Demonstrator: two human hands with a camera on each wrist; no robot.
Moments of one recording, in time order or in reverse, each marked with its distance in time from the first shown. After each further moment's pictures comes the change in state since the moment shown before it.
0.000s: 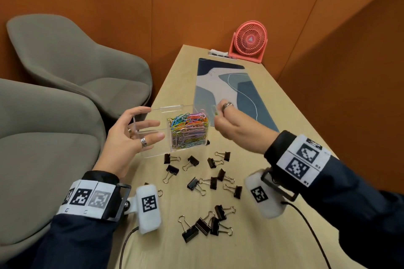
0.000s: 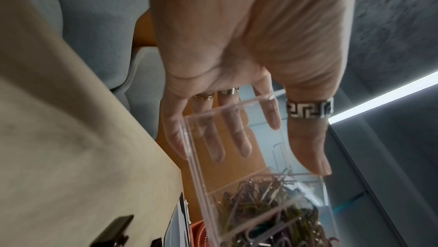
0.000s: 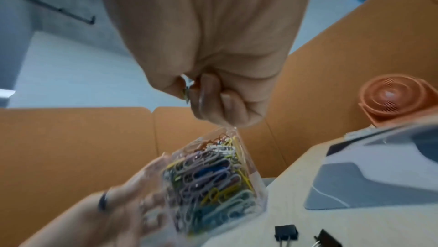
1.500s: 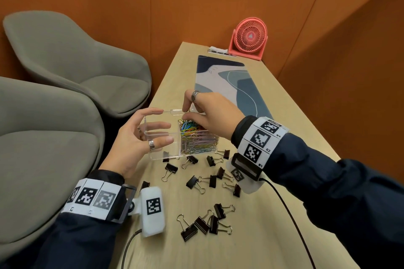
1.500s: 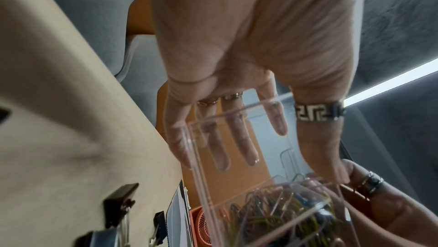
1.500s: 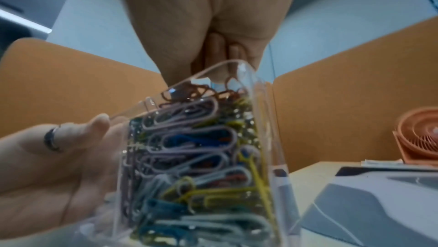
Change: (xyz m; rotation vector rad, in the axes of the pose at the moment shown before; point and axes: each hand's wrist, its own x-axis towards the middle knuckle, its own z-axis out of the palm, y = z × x) left_hand -0.002 -0.003 0.012 -0.042 -0.159 0.034; right_hand 0.044 -0.008 0.014 -0.471 0.122 -0.192
